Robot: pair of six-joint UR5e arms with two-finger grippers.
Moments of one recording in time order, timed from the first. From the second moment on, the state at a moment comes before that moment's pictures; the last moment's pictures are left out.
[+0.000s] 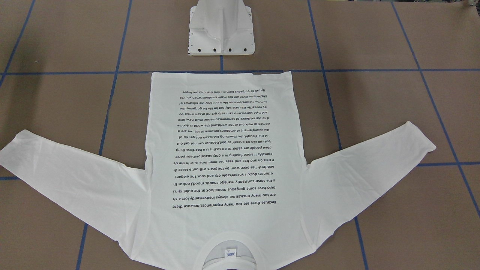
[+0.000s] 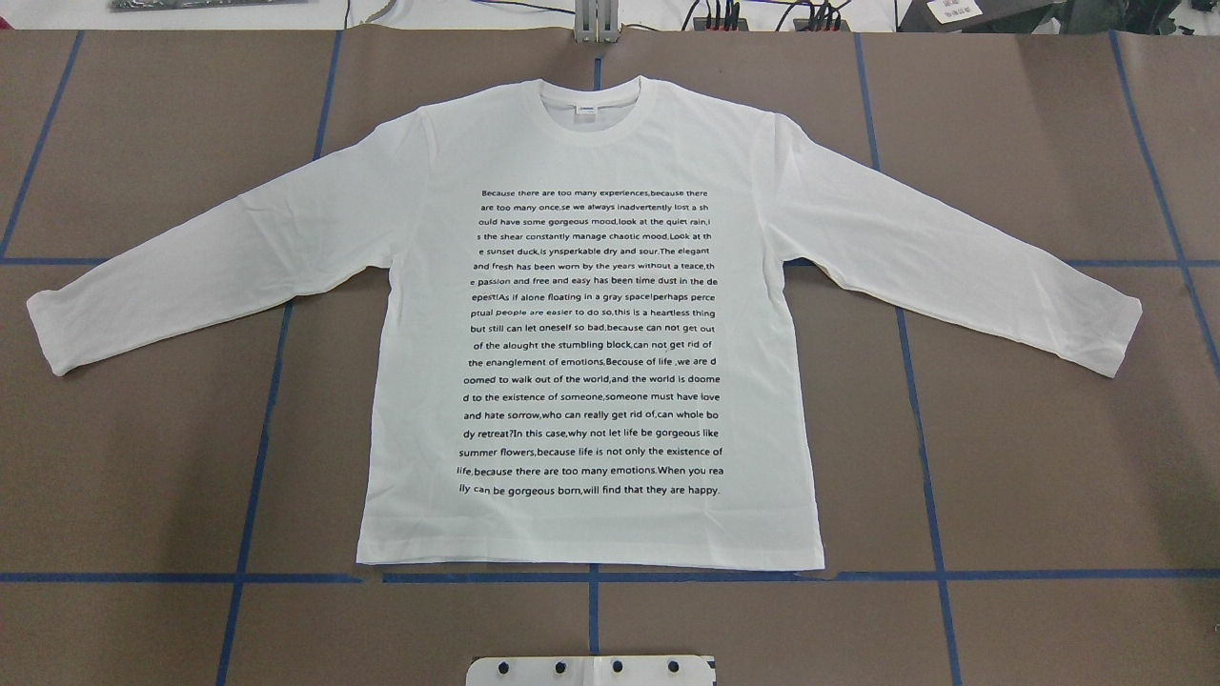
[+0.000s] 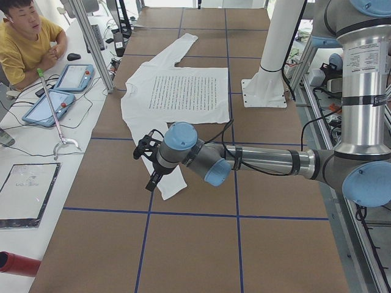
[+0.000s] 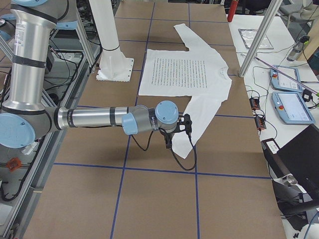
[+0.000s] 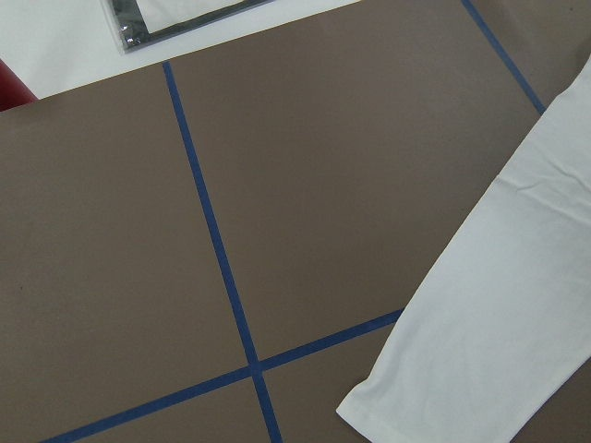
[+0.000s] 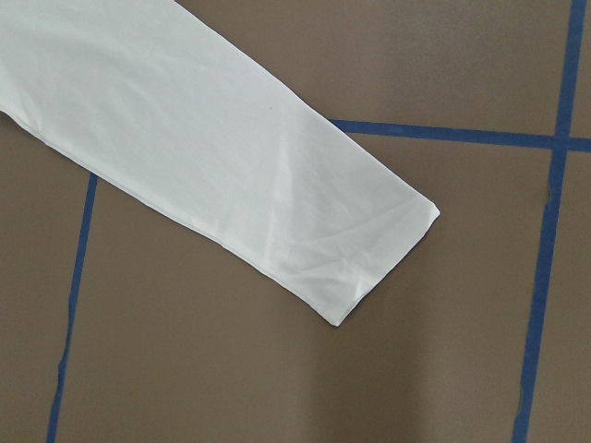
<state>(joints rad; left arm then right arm) -1.54 -1.47 -1.70 -2.17 -2.38 -0.12 1.46 -1.76 1.83 -1.37 2.57 0.14</state>
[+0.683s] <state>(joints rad) -1.54 -1.46 -1.70 -2.18 -2.43 -0.13 1.37 -1.53 1.50 -1.29 2.50 0.19</state>
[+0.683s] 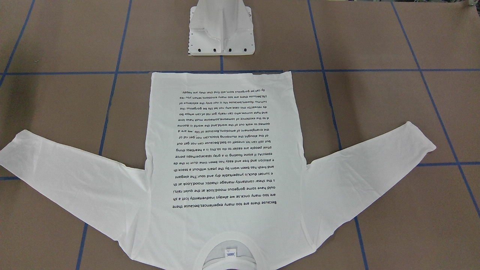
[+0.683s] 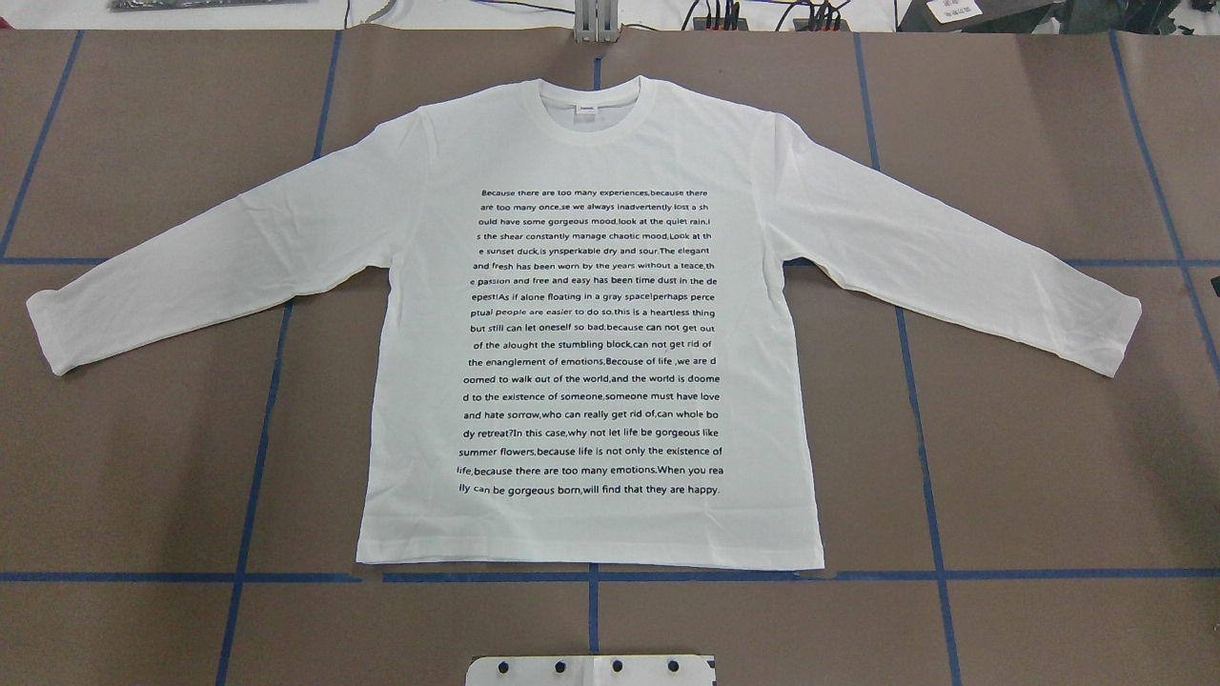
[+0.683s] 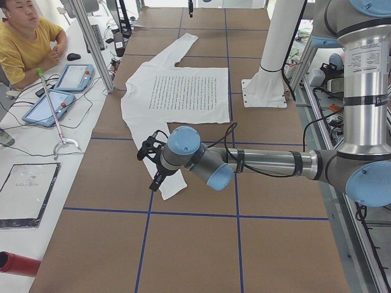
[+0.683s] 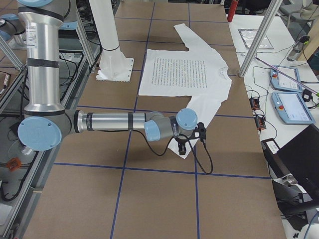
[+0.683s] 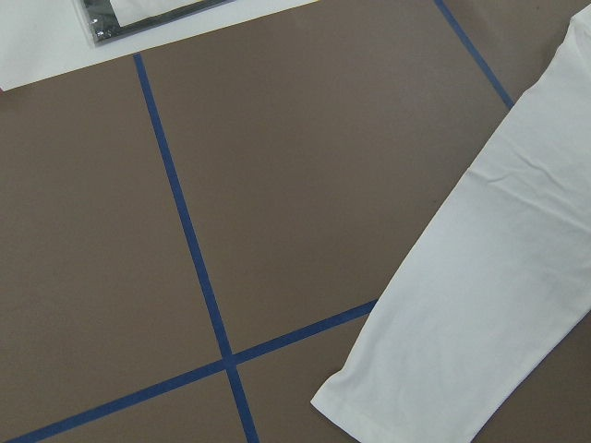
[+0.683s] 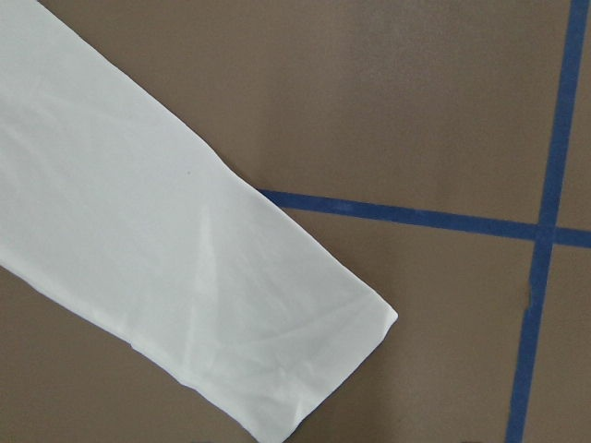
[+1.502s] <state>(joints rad) -1.54 -1.46 -1.70 -2.18 -2.49 -0.18 1.28 -1.43 1.26 -1.21 2.48 0.20</state>
